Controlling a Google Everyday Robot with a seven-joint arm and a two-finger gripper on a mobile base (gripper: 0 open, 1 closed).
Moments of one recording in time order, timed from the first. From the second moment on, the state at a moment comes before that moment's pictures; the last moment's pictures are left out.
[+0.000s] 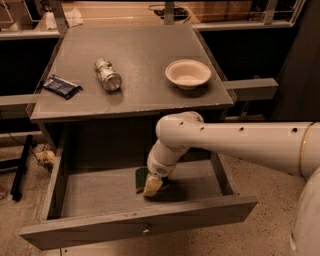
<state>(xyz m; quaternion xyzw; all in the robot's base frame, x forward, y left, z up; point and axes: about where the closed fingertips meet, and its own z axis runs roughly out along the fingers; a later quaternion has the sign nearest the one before) 0.516 0.031 0.591 -0.67 0.72 0.14 0.12</state>
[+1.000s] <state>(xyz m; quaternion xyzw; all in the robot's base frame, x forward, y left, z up) 0.516 0.031 0.591 -0.67 0.72 0.14 0.12</state>
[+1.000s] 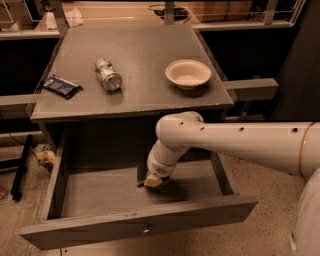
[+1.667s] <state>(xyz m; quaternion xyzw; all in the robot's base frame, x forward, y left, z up) 0.516 0.015 0.641 -0.65 0.73 0.13 0.13</state>
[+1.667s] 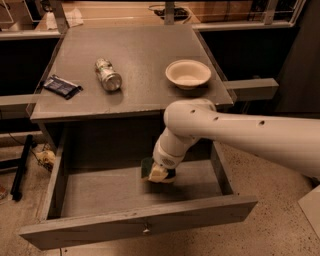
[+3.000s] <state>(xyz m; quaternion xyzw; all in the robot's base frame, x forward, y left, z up) 0.535 -0.012 0.752 -0.58 0.79 0.08 0.20</state>
